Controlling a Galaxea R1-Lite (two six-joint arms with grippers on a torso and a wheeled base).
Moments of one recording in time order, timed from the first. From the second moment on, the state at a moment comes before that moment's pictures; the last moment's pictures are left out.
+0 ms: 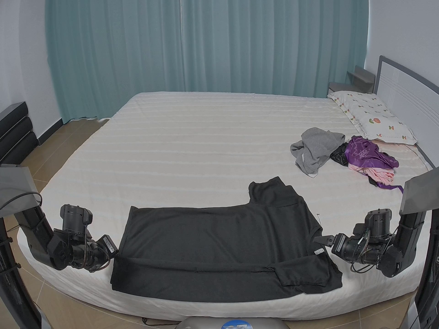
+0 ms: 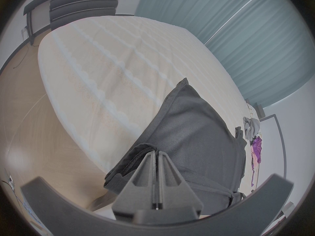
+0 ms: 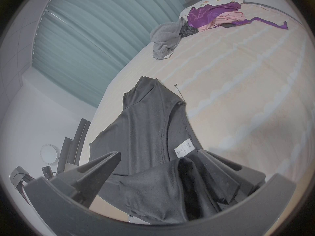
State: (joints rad) left arm -0.01 2.06 -0.41 -0.72 -0.11 -0.73; right arm 0.11 2.25 -0.28 -1.28 0.28 0.64
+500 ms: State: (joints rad) left arm -0.01 2.06 -0.41 -0.72 -0.11 -0.75; right arm 0.14 2.18 -0.17 -1.28 0.28 0.63
